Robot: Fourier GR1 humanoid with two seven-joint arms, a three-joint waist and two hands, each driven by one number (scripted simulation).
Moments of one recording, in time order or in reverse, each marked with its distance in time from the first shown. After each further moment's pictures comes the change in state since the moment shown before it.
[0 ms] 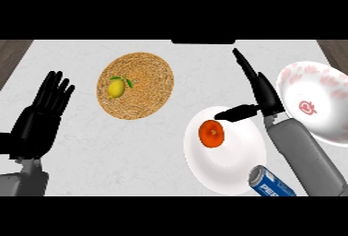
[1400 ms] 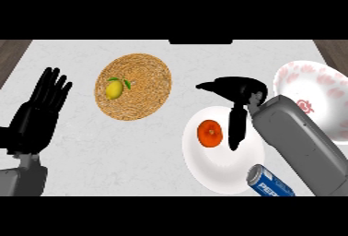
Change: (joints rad) left arm -0.034 -0.017 0.049 0.029 0.001 -0.022 0.025; right arm -0.225 -0.046 0.179 -0.199 0.096 0.902 0.835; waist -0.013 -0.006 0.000
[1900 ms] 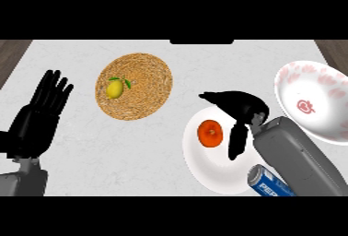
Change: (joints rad) left arm 0.024 -0.020 0.004 -0.037 -0.015 -0.015 0.015; right arm 0.168 0.026 -0.012 -0.093 0.208 -0.089 -0.114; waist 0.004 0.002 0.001
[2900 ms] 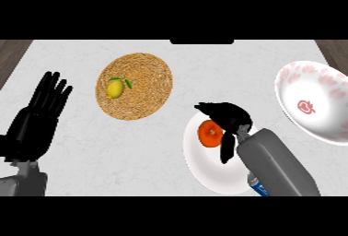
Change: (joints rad) left arm 0.017 -0.032 0.026 -0.037 -0.033 -0.027 0.022; right arm 0.086 0.142 -0.036 0.192 0.359 -0.088 -0.258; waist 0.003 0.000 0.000
